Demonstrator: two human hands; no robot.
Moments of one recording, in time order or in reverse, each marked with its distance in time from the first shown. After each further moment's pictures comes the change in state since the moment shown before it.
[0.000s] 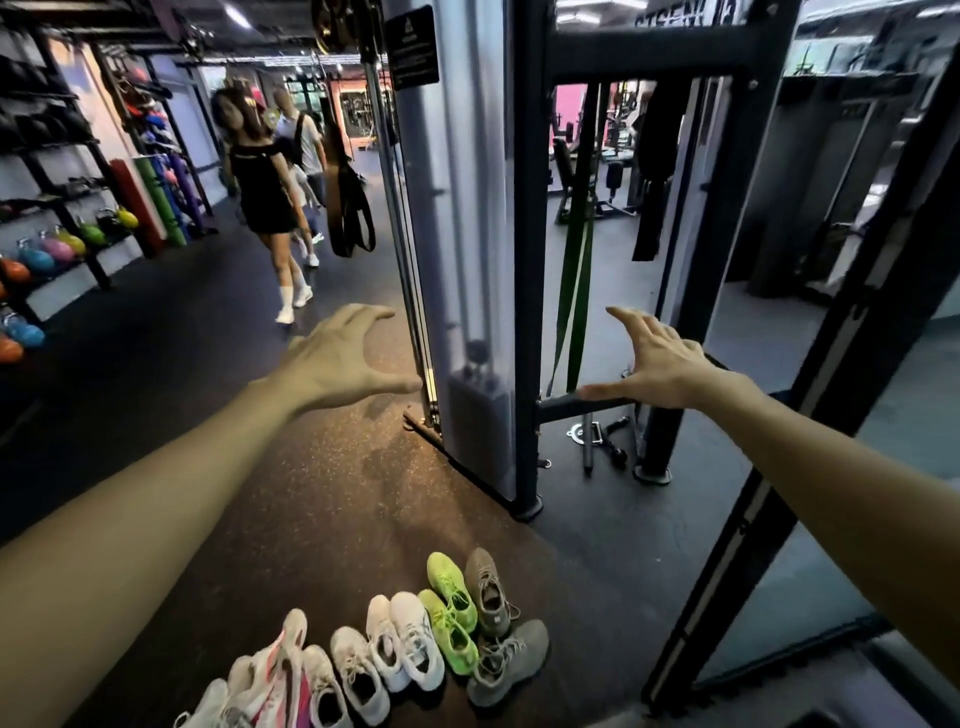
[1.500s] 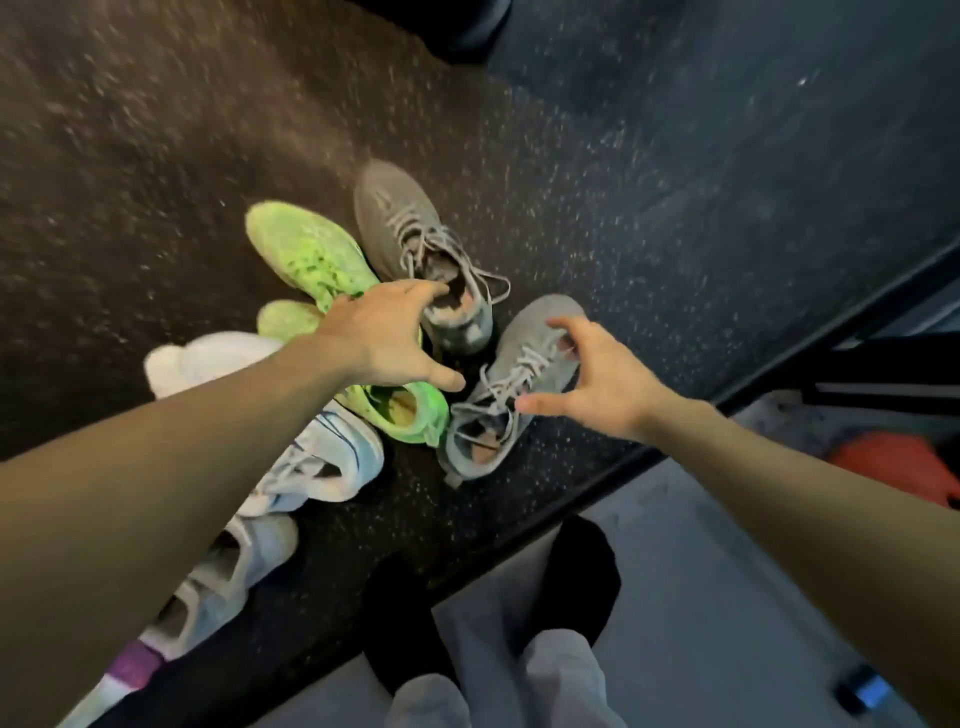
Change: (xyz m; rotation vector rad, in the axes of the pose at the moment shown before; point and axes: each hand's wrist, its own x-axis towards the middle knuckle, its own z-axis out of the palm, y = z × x) left_hand 0.090 -0.166 0.977 -0.002 -1.081 0.239; right_hand 0.062 0.203 0.908 0.611 -0.667 0.631
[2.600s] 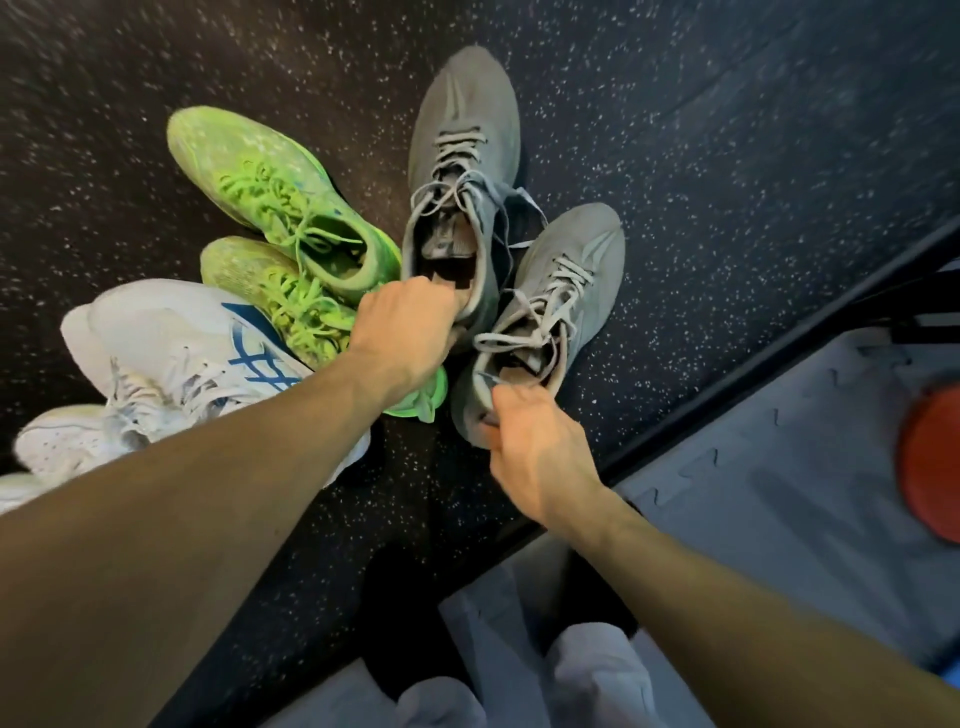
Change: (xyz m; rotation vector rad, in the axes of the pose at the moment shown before) left_hand 0.039 0.014 0.098 0.223 0.240 0.067; right_hand 0.004 0.022 0.145 -0.236 0.147 -0.066
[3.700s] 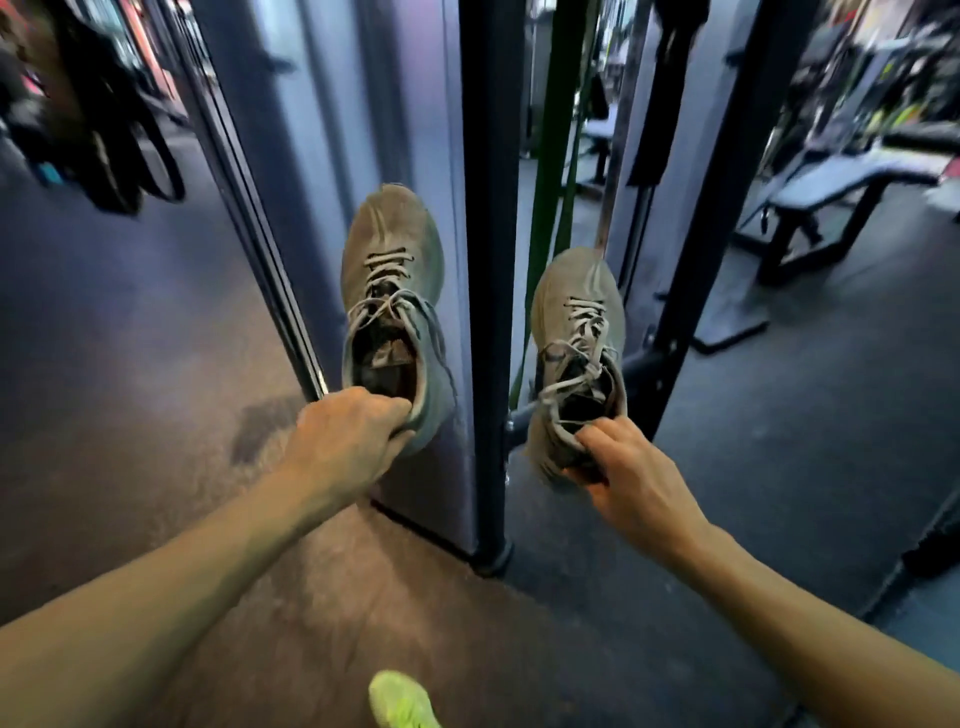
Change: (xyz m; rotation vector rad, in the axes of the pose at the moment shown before) left_hand -0.295 -0.056 -0.738 0.127 0.866 0.058; right_hand -0.228 -0.325 -0.648 -0.216 0.868 -0.615
